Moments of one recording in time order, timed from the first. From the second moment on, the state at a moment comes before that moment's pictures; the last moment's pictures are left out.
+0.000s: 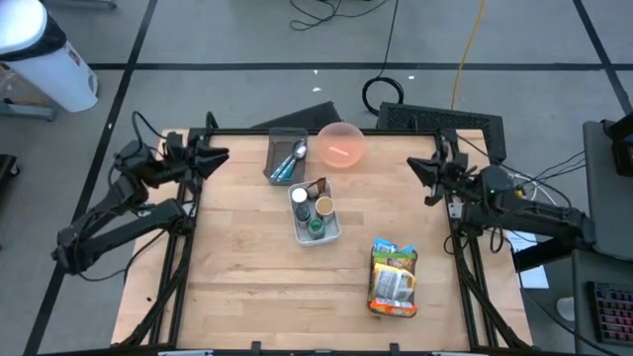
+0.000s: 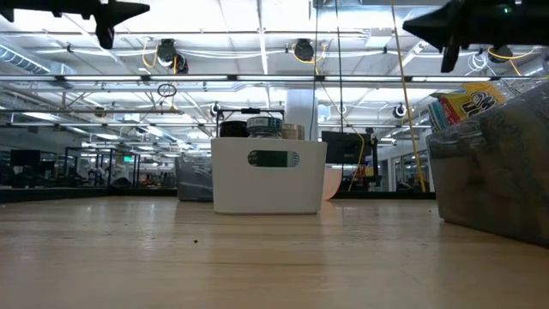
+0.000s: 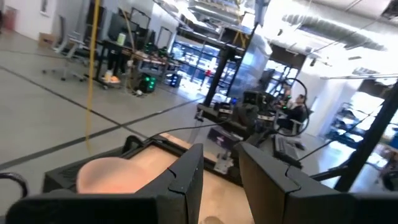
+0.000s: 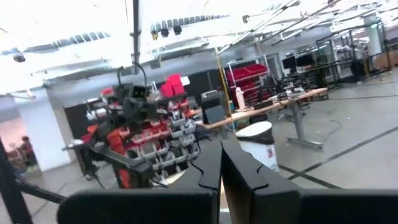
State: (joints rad) left arm 0.68 0.36 0.57 -0.07 0.43 -0.40; right arm -0.29 0.33 0.29 0.33 0.08 0.28
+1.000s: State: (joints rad) left arm 0.67 0.01 0.14 0.09 0.24 -0.51; right arm -0.30 0.02 0.13 0.10 0.19 0.21
